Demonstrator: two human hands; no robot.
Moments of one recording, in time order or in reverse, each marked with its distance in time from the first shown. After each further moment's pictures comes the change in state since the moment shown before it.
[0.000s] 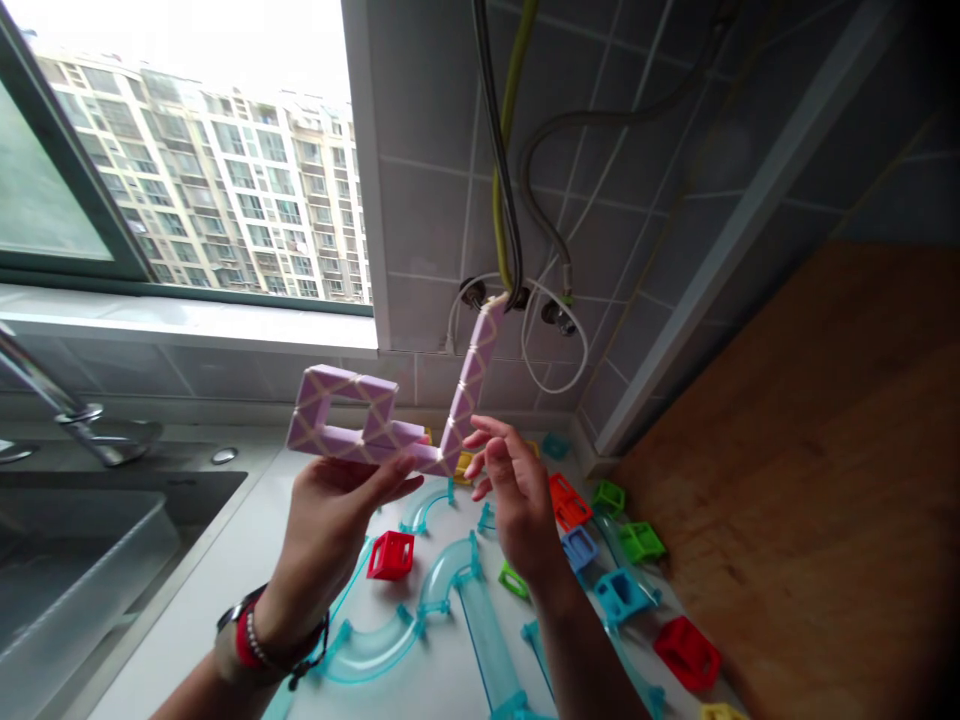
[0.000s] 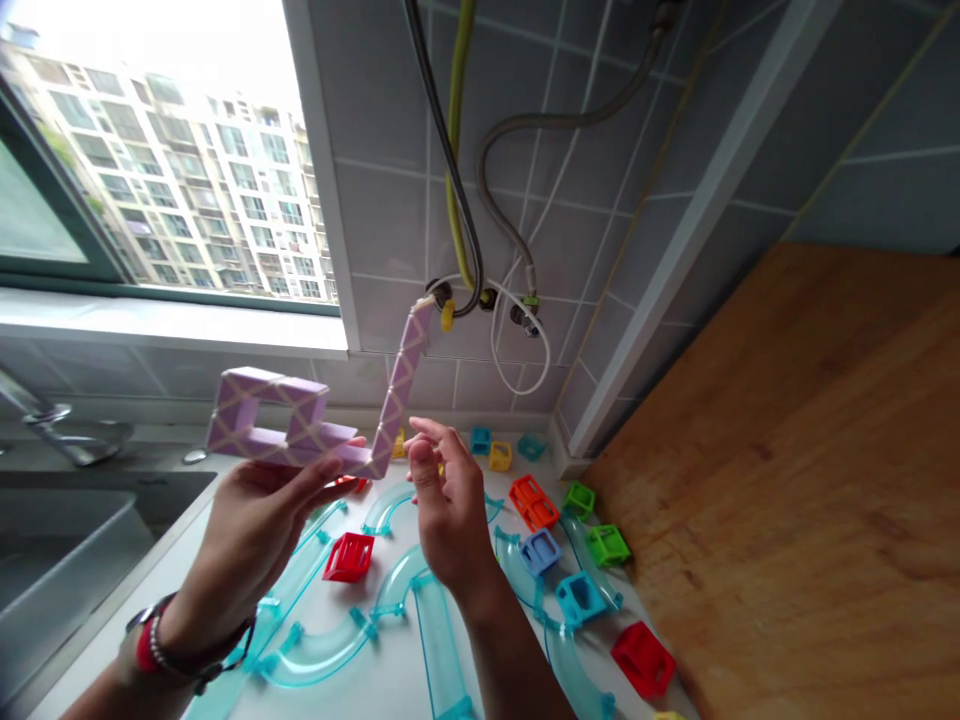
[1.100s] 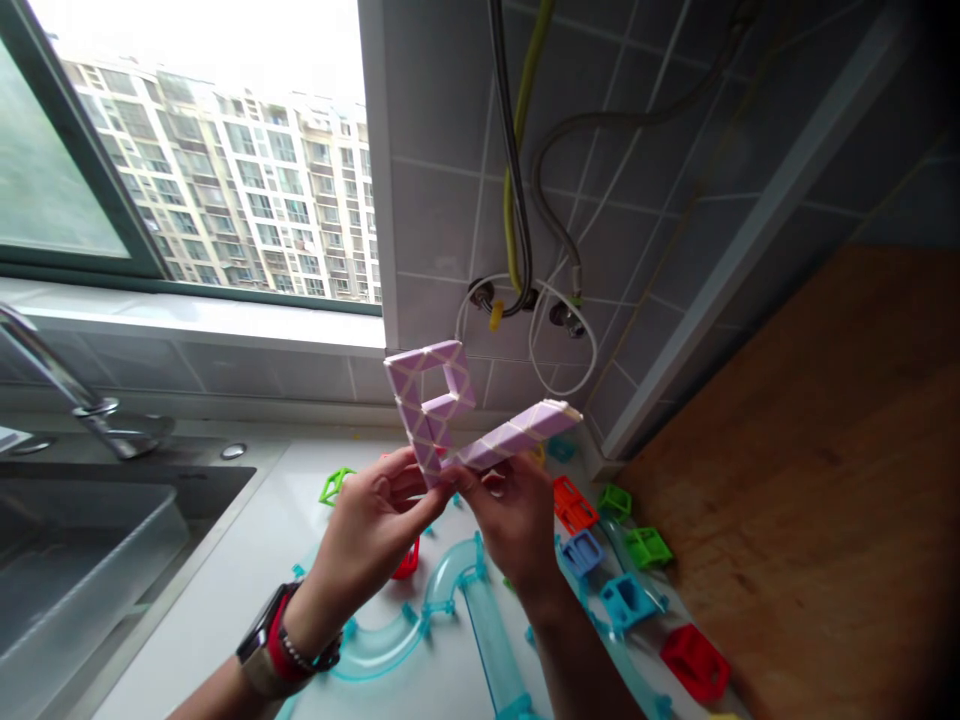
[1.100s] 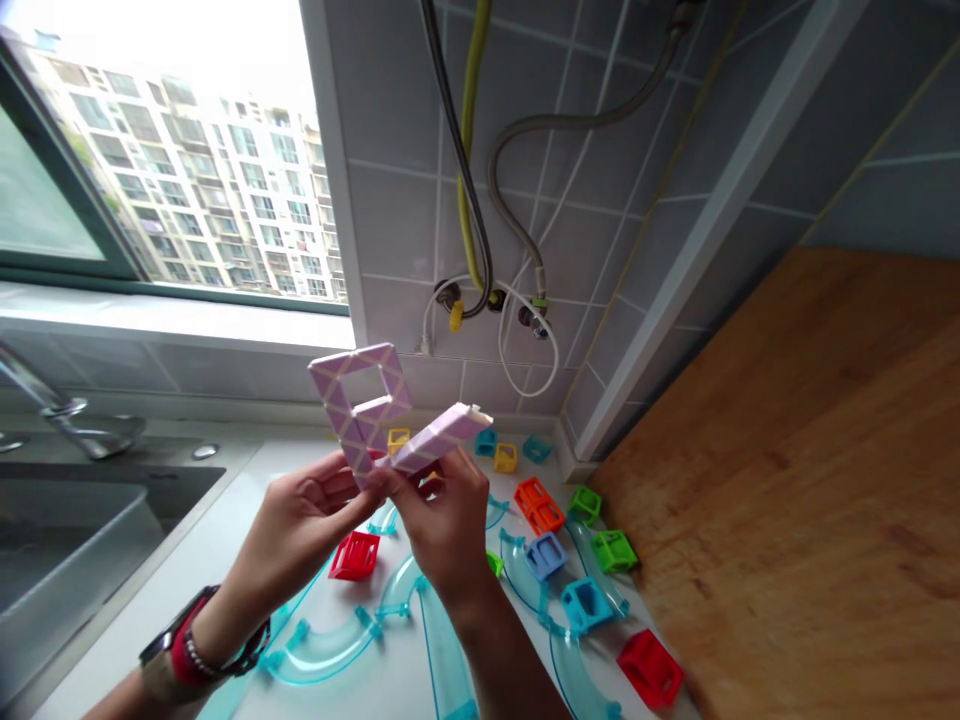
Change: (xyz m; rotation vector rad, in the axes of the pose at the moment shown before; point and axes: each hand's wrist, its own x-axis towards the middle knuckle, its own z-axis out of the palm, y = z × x) left_hand -0.002 -0.009 0.003 0.050 -0.373 0.033; right_hand -0.002 0.014 0.015 -0.076 0.094 -0.034
